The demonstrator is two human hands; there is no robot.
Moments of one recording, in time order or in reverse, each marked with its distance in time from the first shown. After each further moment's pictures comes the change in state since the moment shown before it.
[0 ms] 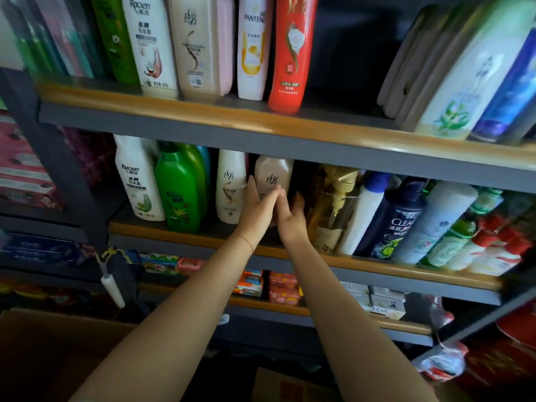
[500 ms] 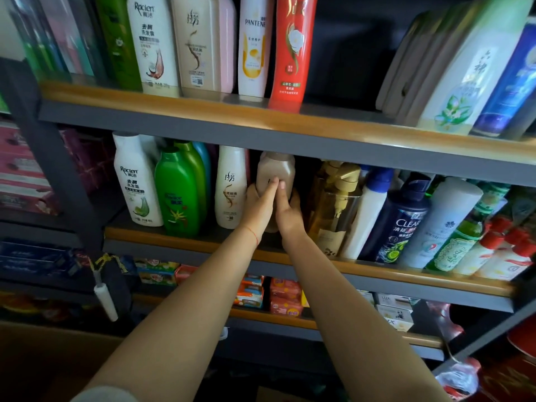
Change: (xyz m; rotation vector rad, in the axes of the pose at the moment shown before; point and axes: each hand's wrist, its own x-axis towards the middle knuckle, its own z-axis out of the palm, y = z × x) left_hand 0.025 -0.010 0.007 -0.022 0.072 -0.027; right_hand 0.020 -0.006 0.011 0.100 -0.014 0.045
